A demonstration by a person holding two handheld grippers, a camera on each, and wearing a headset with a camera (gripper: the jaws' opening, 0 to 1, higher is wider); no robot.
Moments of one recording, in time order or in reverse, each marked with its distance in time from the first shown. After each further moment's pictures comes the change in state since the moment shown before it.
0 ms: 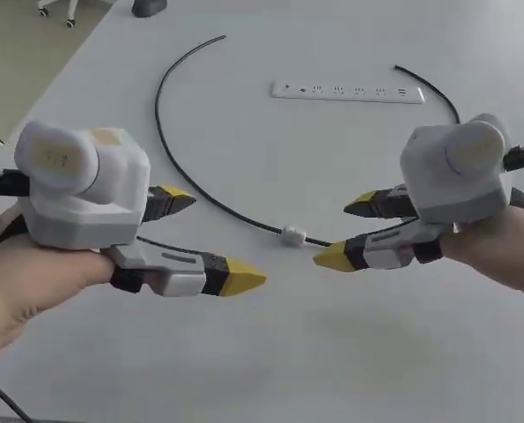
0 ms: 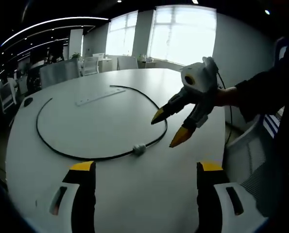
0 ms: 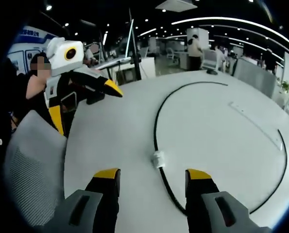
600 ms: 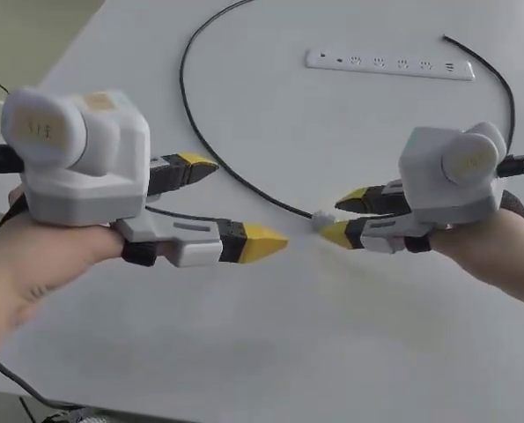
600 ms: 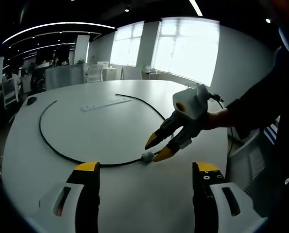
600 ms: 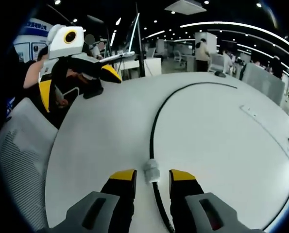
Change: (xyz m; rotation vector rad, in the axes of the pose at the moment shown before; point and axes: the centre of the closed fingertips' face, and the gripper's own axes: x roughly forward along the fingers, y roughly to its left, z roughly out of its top) left arm 0.001 0.024 0.006 -0.043 -0.102 -0.001; right arm 0.044 -0.011 -0.004 -0.064 -0.012 0.041
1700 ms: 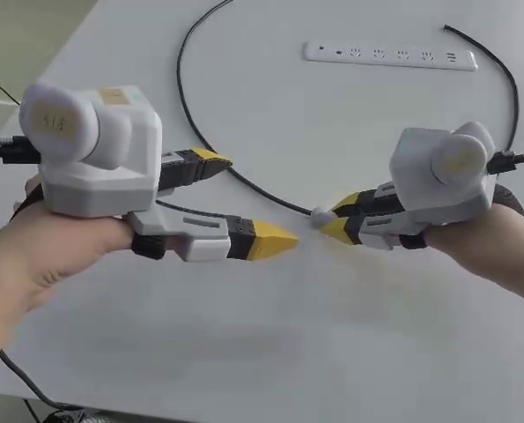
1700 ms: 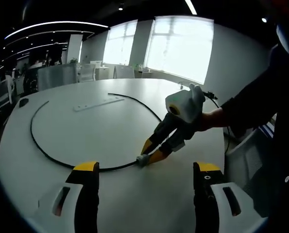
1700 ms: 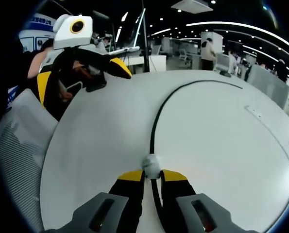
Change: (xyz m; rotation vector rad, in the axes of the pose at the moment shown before) left arm 0.017 -0.008 -0.001 0.020 0.013 -0.069; right arm 0.006 0.004 -0.009 -0.052 0.019 0.026
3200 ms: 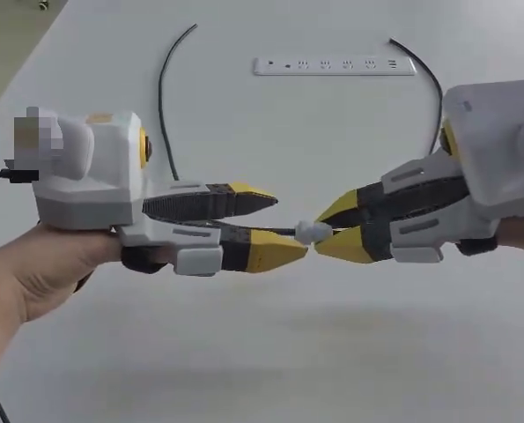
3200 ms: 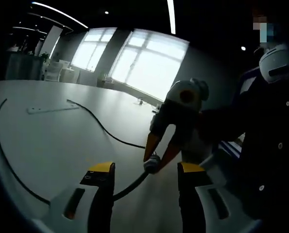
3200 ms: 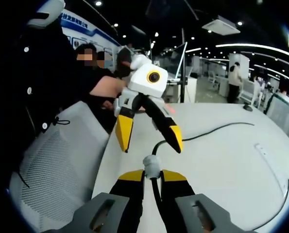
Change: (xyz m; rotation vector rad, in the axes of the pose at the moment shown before) left arm 0.023 -0.075 0.032 -0.106 -0.125 -0.413; right arm -0.105 0.080 0.053 -0.163 -0.150 0.219
